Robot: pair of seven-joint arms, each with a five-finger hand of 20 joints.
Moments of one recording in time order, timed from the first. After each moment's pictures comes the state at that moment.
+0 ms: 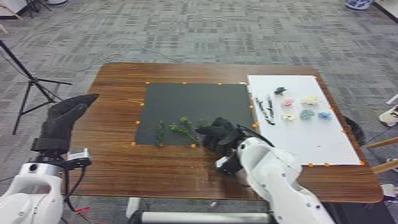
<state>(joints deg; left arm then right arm) 122.0 -53.0 -100.7 -114.4 62.6 11.7 14.0 -92.5 -74.4 66.3 -109.2 -113.2 -18.7 27.3</state>
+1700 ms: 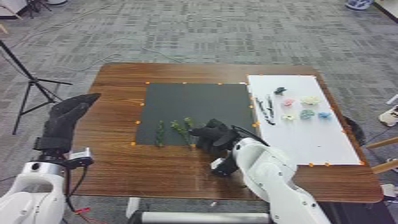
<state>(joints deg) 121.2 -53.2 -100.0 -114.1 62.6 11.5 14.0 -91.6 -75.4 65.7 -108.1 -112.2 -20.1 26.6</state>
